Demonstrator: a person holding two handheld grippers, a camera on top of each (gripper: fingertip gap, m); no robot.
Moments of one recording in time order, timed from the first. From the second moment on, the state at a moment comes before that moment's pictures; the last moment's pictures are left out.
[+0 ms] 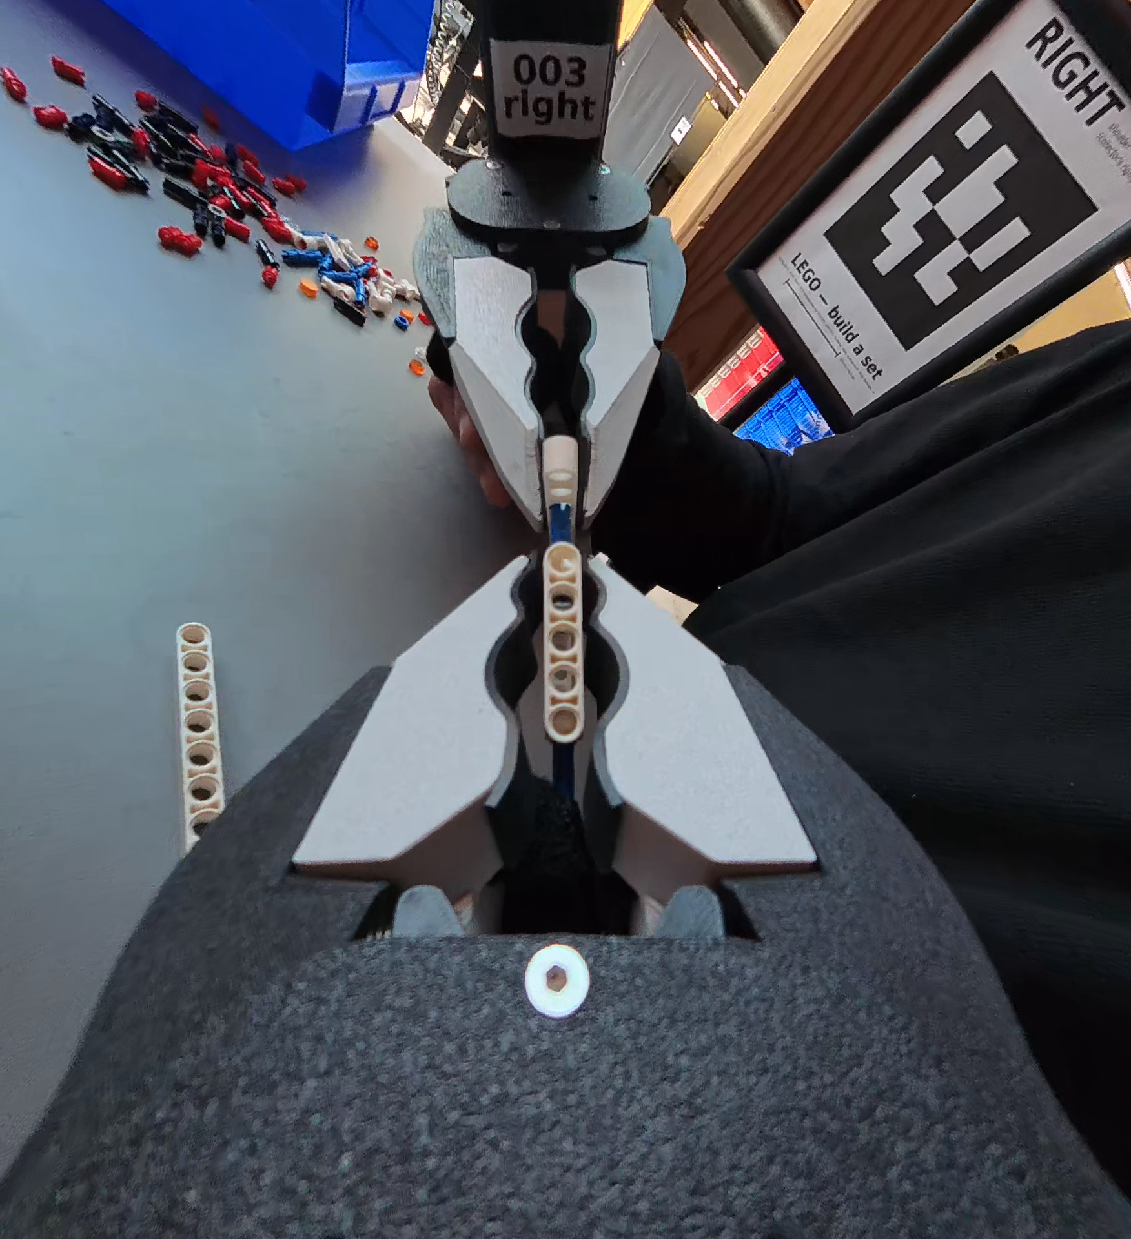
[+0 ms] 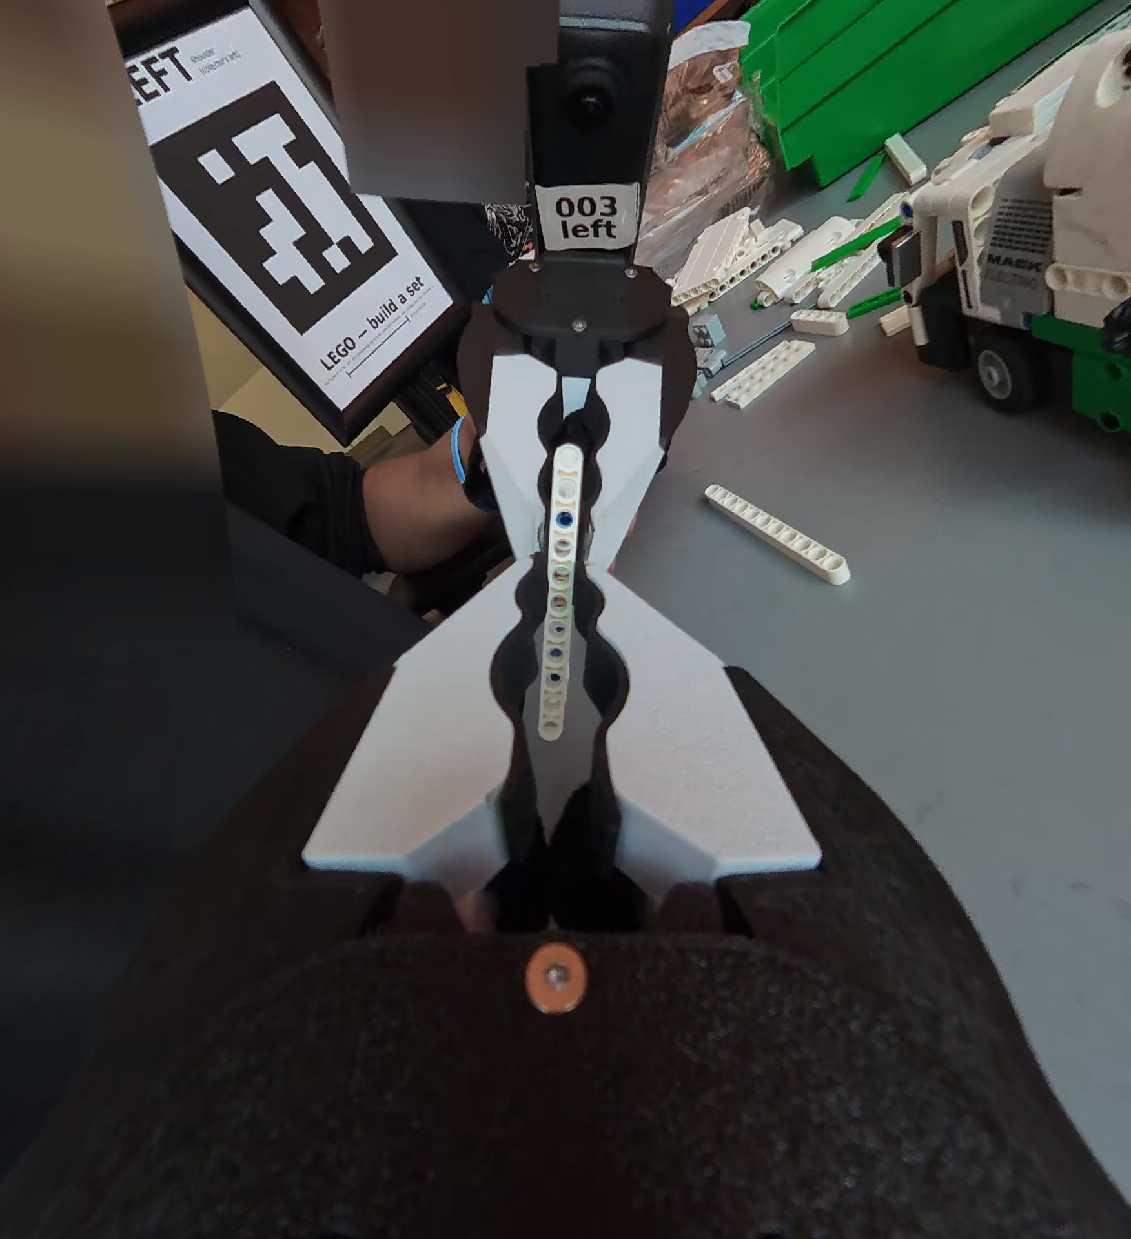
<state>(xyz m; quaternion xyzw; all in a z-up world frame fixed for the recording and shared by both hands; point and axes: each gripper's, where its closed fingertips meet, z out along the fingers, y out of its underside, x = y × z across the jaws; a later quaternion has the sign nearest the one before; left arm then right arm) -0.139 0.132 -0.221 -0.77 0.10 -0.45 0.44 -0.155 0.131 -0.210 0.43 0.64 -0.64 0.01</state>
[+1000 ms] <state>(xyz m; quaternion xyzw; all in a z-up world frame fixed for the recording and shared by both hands) -0.133 0.131 -0.230 -0.79 0.11 -0.44 0.42 -0.151 0.127 -0.216 0.41 0.71 -0.57 0.07</state>
